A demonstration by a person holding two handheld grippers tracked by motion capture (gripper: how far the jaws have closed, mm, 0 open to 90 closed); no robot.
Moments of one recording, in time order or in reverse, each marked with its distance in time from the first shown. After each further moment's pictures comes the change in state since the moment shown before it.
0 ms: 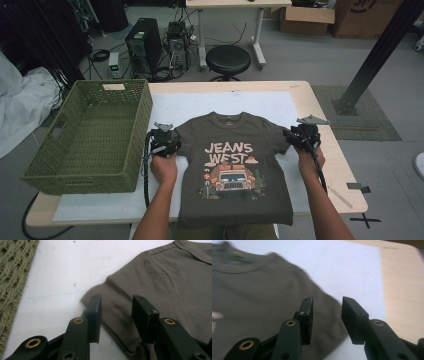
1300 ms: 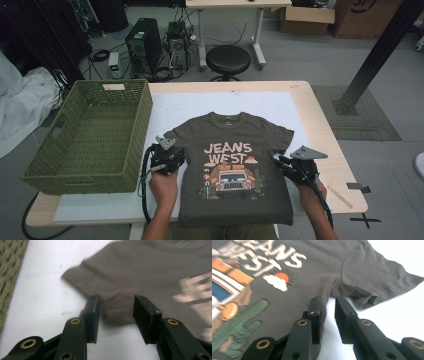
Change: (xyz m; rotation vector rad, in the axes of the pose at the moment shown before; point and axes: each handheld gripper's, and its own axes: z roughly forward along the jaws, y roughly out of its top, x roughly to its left) left arm -0.024 -0.031 -0.063 -0.056 -0.114 0.028; right arm 0.051 -0.059 -0.052 0.015 0.170 -0.144
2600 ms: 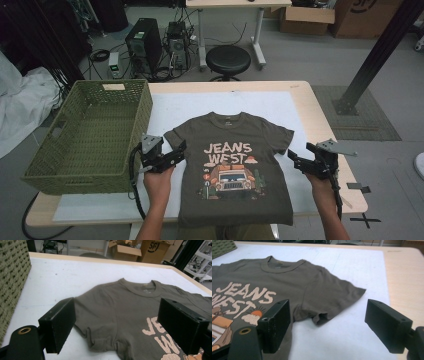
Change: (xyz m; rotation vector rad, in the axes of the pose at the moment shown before) left arm 0.021 0.014 -0.028 -0.214 -0.094 -0.096; right arm -0.038 0.007 -0.032 -0.172 -0.122 0.213
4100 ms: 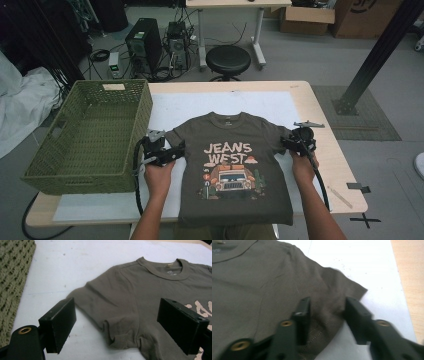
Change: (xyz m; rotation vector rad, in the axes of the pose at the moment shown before) left arm 0.011 -0.002 0.034 0.170 0.086 0.016; right arm -0.009 0.018 0.097 0.257 -0.153 0.060
